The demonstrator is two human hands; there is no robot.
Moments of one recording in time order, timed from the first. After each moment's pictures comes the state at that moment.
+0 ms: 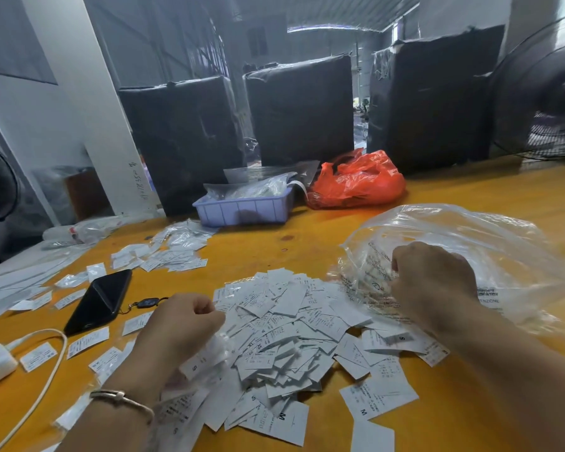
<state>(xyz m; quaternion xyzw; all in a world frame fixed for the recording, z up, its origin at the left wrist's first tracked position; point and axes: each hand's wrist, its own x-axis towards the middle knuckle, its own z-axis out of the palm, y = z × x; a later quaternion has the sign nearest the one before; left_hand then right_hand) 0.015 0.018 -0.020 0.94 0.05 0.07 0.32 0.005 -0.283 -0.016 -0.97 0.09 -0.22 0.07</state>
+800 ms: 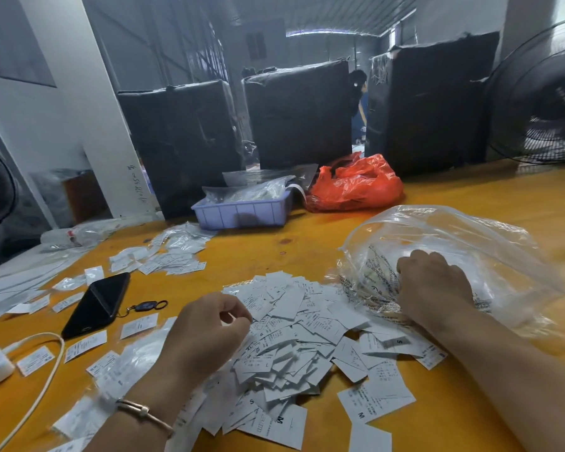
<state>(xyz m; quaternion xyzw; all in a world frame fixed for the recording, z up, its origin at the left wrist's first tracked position) 0.004 -0.010 -0.026 0.94 -0.06 0.12 0.32 0.020 -0.300 -0.038 -0.98 0.11 -0.18 0.01</state>
